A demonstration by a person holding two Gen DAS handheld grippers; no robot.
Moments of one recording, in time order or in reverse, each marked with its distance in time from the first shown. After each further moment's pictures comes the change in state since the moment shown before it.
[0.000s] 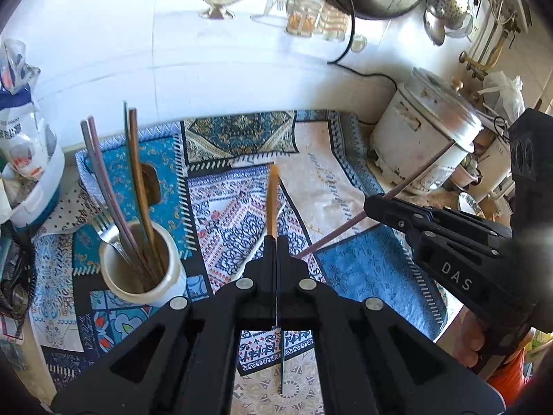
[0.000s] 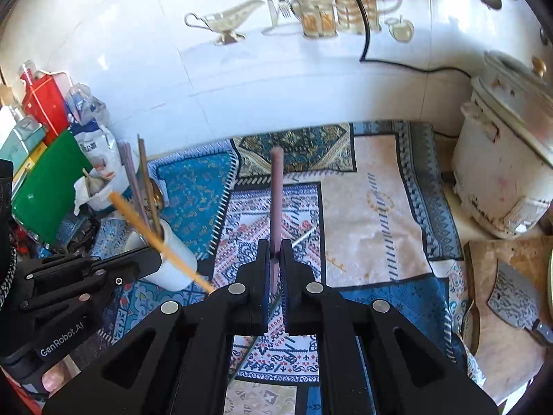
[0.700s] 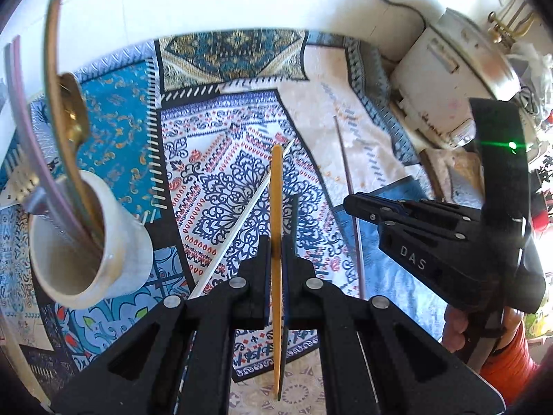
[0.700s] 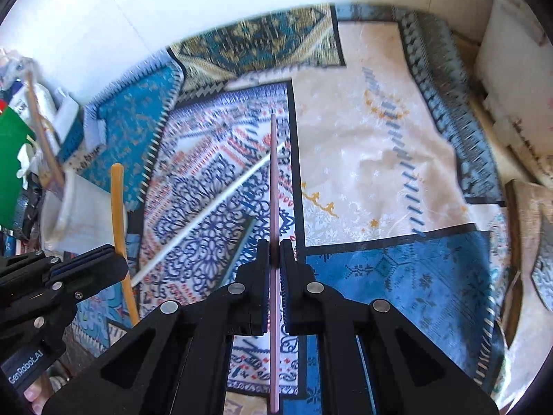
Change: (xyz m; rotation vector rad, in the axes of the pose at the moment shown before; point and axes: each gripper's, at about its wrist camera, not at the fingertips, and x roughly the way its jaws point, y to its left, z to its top) left arm 0.099 0.011 -0.025 -0.019 0.252 -0.025; right arm 0.101 -0.046 -0.039 0.090 0.294 -0.032
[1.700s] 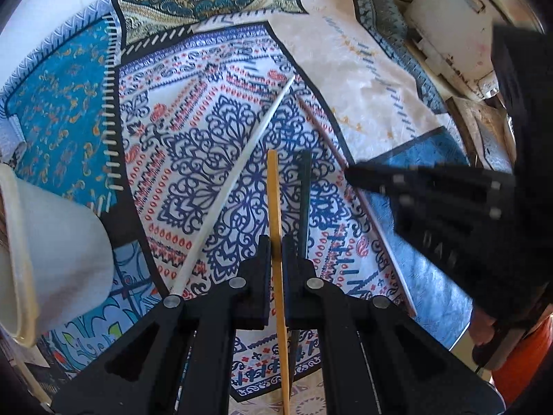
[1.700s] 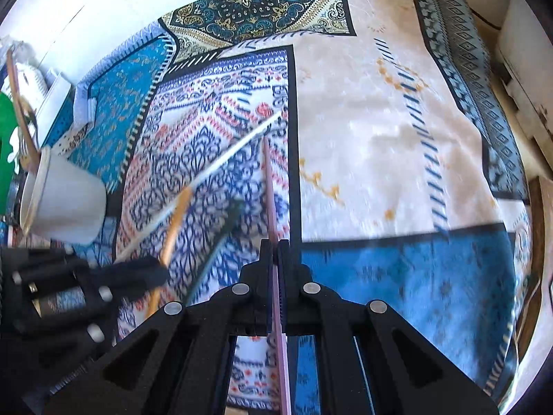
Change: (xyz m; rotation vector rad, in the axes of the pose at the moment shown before) left arm 0.074 -0.005 -0.008 0.071 0.208 0.040; right arm 0.049 -0.015 0.004 -0.027 0.116 0.011
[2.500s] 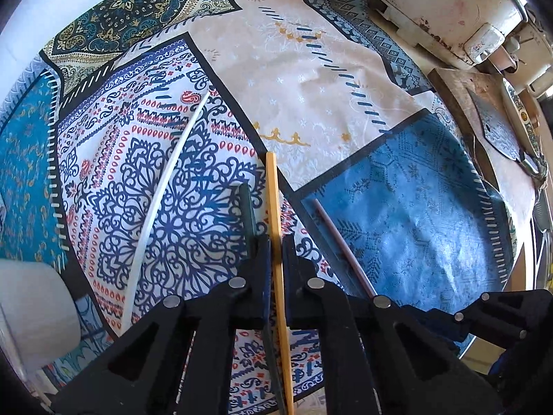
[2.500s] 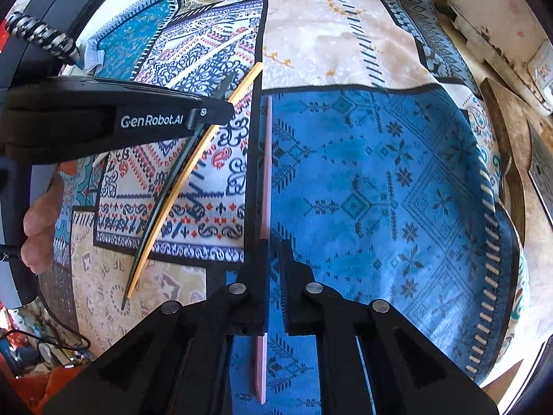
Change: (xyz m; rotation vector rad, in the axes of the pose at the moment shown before) left arm 0.039 -0.070 0.038 0.137 0.018 0.042; right arm -0.038 -0.022 -0.104 -0.010 0.054 -0.038
